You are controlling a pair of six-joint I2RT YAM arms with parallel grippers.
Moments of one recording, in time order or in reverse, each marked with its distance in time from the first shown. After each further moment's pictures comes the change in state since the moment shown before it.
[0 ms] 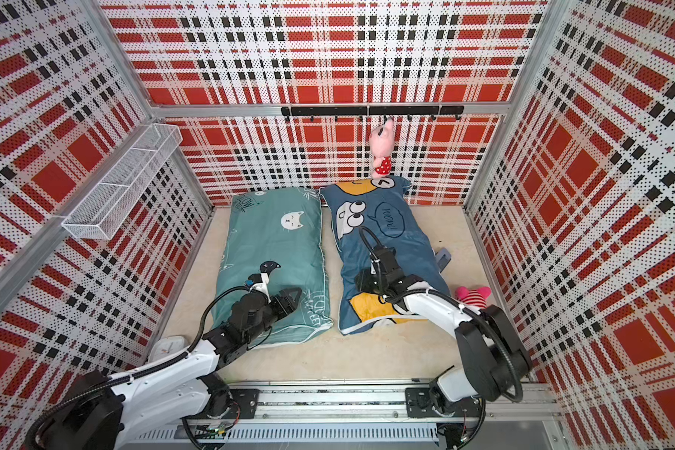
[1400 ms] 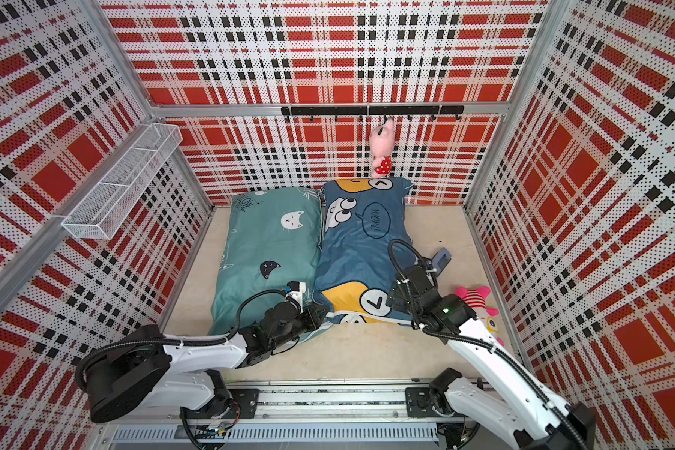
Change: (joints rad) left arm -0.323 0.349 0.080 0.268 0.000 -0.085; right arm 0.119 -0.456 0.078 -0.642 0.381 0.175
